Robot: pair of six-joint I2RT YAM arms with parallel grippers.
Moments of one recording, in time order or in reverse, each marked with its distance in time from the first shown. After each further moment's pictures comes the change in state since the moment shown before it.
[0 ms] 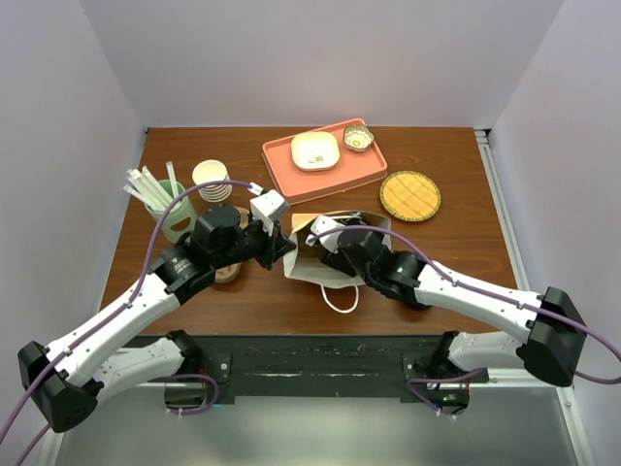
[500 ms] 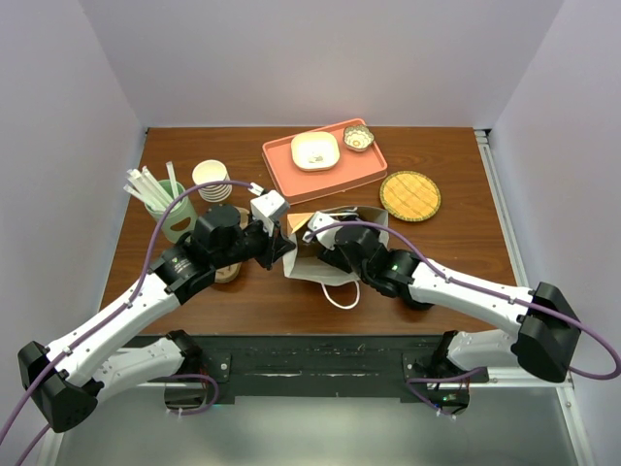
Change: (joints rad) left arm 0.001 0.000 0.000 -0.004 -0.001 0.014; right arm -0.015 0.048 -0.001 0.085 -0.003 -0.012
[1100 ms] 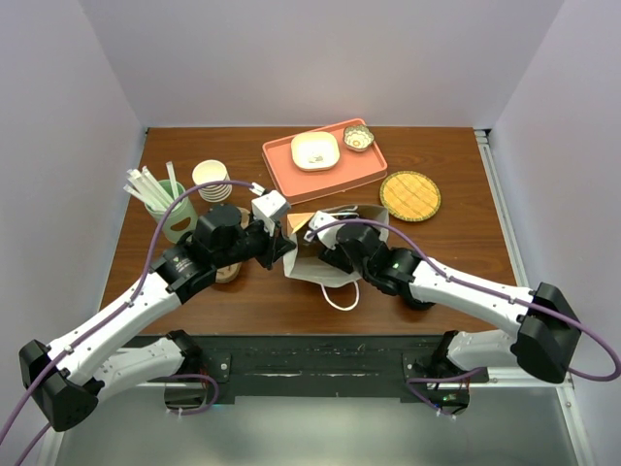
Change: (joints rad) left arm 0.000 0.007 0.000 0.001 0.000 0.010; right arm -0.017 0.000 0.003 -0.024 -0.043 0.013
